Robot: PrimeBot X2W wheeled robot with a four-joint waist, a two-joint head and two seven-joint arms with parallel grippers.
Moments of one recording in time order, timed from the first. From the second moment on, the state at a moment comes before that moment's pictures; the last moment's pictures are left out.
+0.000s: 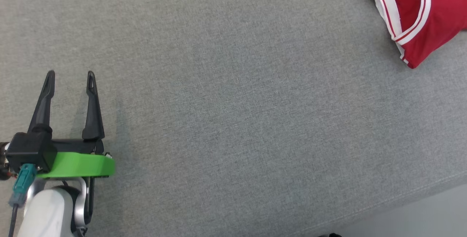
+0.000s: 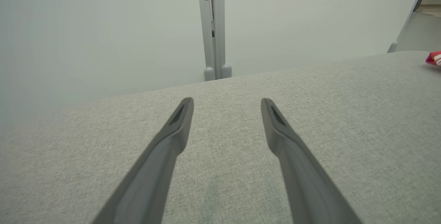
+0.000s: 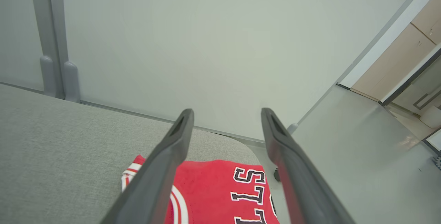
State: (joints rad) left arm -0.22 0.30 -0.13 -0.04 -0.25 0.09 -0.18; right arm -1.09 -0.65 0.46 0.76 0.45 0.13 -0.26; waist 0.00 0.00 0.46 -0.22
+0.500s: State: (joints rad) left arm -0.09 0.28 -0.10 0.02 -0.31 0.10 -0.22; right arm -0.68 -0.46 0.31 0.47 0.36 0.13 -0.26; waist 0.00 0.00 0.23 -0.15
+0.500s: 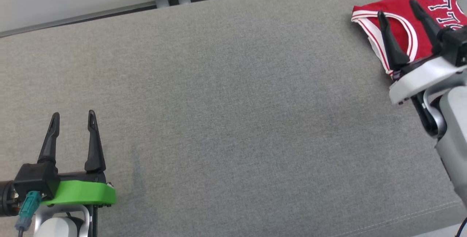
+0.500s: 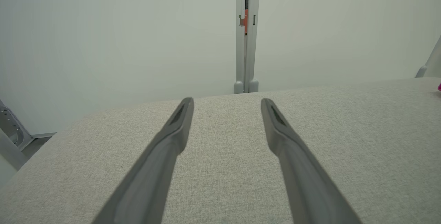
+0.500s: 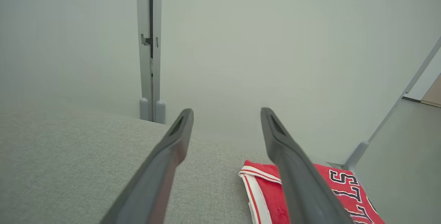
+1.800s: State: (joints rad) left arm -0.04 0.26 -0.14 0.16 -0.37 0.07 -0.24; right arm 0.00 -0.12 -0.02 0.09 0.22 0.13 -0.23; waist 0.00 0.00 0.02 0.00
